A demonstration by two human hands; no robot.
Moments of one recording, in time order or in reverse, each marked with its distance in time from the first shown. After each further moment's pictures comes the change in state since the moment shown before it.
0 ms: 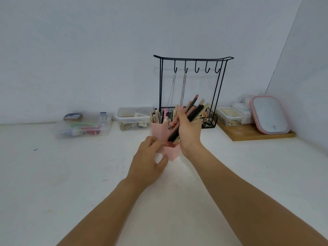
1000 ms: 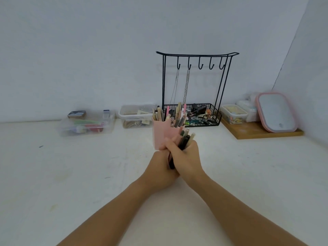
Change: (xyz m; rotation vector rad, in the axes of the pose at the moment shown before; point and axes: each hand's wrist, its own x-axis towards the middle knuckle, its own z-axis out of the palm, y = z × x) left_hand -0.008 0.047 0.003 -0.277 -0.225 -0.173; right_hand -0.070 0.020 -0.027 -0.383 -0.156 0.019
